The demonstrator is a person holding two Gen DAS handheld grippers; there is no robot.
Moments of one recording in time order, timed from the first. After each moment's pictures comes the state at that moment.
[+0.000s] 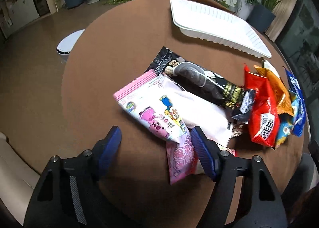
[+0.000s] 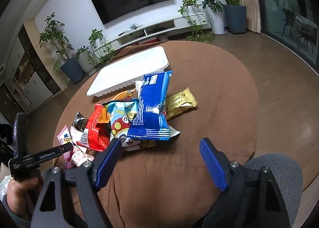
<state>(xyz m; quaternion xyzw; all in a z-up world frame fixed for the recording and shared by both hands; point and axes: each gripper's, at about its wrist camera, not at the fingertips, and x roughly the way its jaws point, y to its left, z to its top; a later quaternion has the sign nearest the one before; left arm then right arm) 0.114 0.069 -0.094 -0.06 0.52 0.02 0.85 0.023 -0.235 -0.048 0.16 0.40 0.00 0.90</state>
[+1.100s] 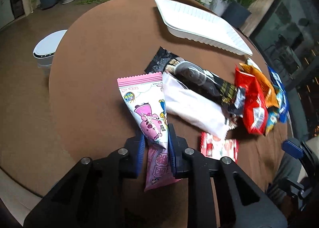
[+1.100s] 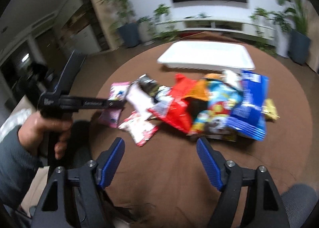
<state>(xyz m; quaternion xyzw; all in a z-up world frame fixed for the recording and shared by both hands) 0.136 0.113 -0.103 -0.07 0.52 -0.10 0.85 0.032 -0.126 -0.049 0.03 0.42 0.24 0.87</state>
